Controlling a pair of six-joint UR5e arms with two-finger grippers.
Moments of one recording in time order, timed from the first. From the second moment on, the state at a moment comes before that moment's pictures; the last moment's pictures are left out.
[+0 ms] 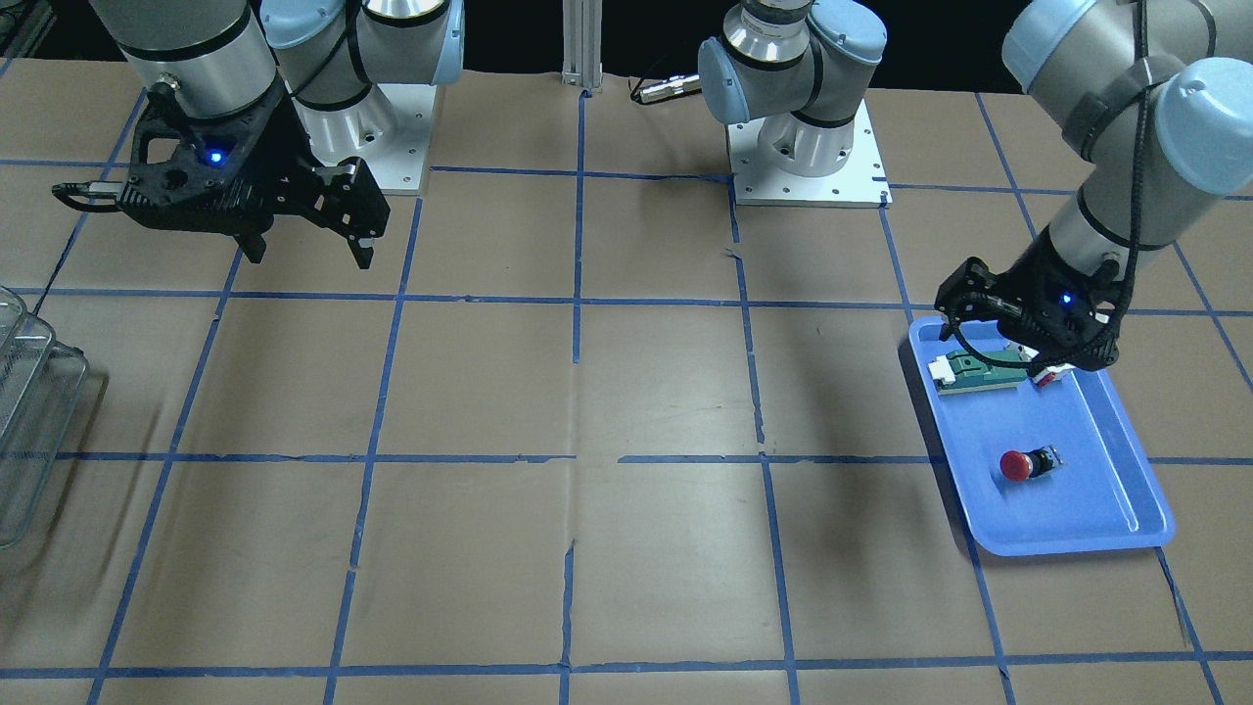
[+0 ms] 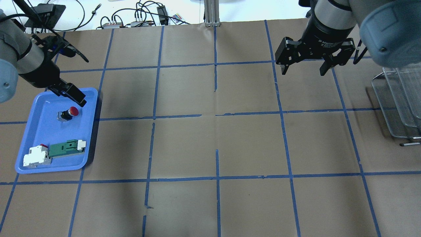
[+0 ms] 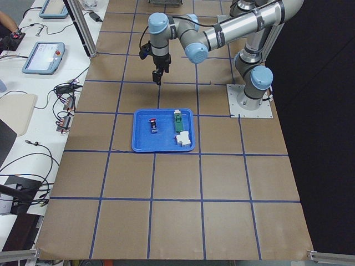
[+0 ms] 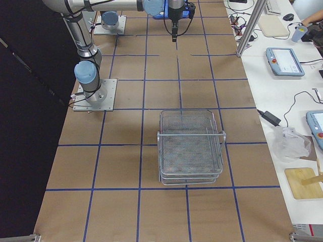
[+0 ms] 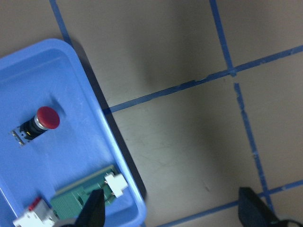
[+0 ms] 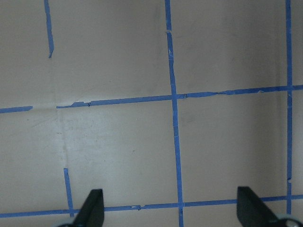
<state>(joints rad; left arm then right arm) -1.20 -1.66 -1.80 -1.24 1.58 0.92 1.60 -1.56 1.57 -1.62 -1.55 0.10</state>
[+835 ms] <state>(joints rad) -1.02 -1.96 -1.82 -0.97 1.58 1.68 1.60 -1.56 1.58 -1.62 -1.55 0.10</state>
